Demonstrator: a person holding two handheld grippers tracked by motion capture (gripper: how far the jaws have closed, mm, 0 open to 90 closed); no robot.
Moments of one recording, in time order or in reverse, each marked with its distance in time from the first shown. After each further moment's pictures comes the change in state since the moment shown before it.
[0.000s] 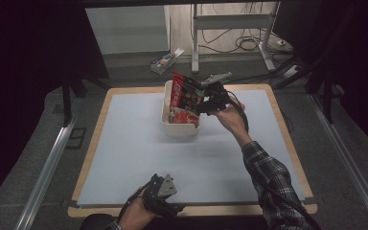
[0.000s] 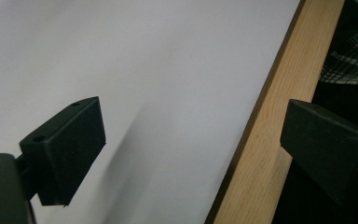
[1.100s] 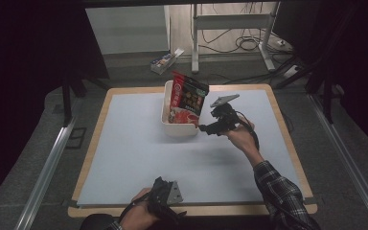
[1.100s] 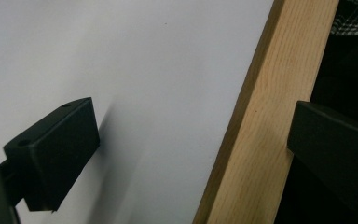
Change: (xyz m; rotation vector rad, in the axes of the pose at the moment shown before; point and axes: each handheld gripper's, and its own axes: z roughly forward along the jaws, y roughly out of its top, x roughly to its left) left arm -0.011 -0.001 0.014 0.112 0.015 0.127; right arm 0.008 -0.069 -0.007 0.097 0.050 0.010
